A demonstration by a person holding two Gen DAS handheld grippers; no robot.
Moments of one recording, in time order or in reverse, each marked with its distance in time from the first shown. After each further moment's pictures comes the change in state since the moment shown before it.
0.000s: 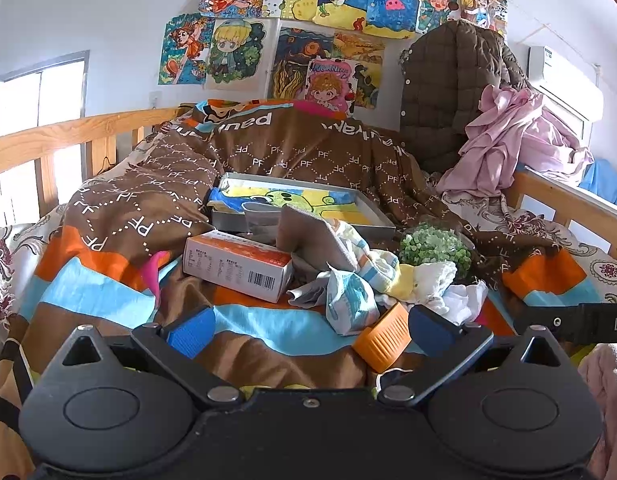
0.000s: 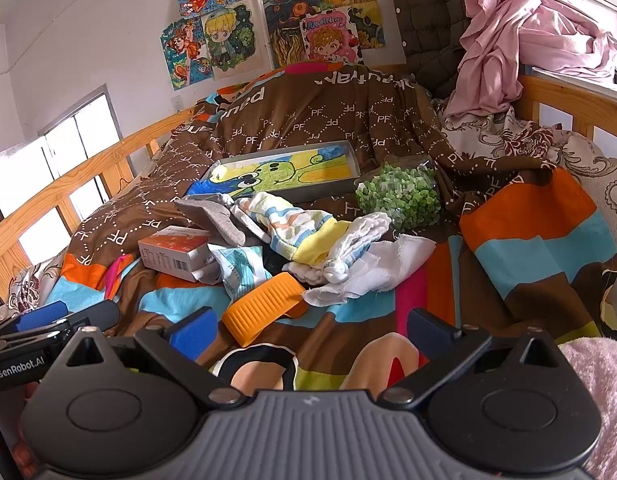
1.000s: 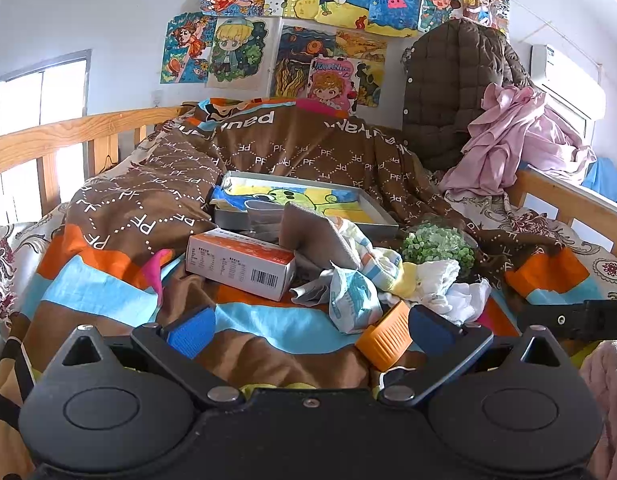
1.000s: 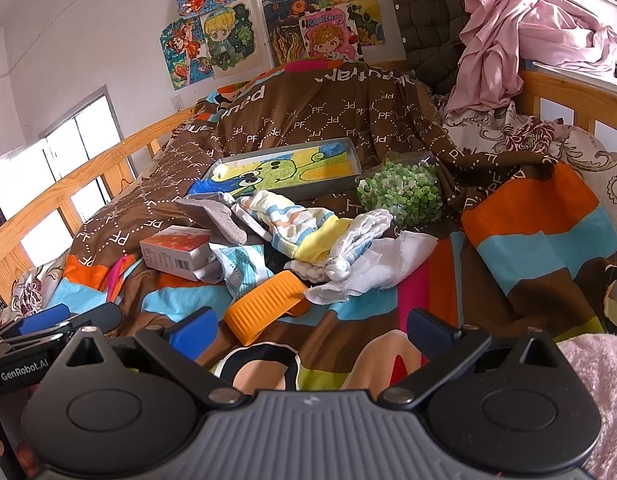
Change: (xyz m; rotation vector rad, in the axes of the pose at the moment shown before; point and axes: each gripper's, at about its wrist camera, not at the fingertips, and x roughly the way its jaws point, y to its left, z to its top) left arm 0.000 0.001 0.000 0.002 0.001 0.000; right arm 0.001 -0.001 0.000 0.009 0.006 0.006
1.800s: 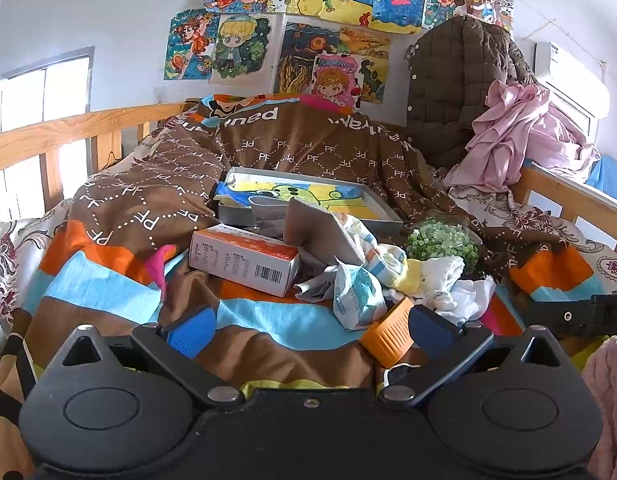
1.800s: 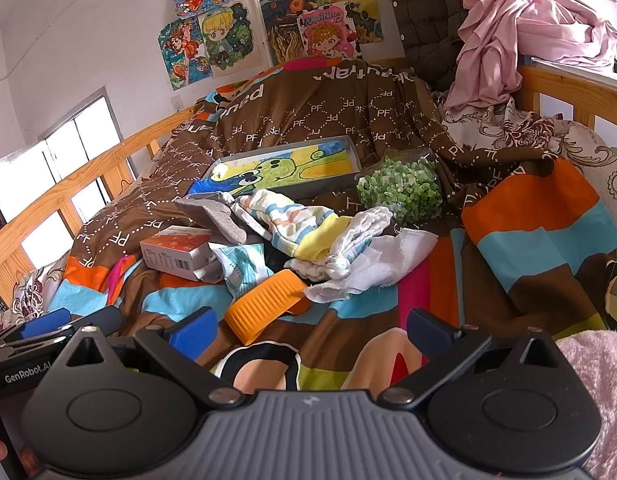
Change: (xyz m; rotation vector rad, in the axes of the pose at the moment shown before) left arm 0.001 0.002 -0.001 -0.001 0.004 0.001; right arm 0.000 0.002 -0.003 0.005 0.002 0.002
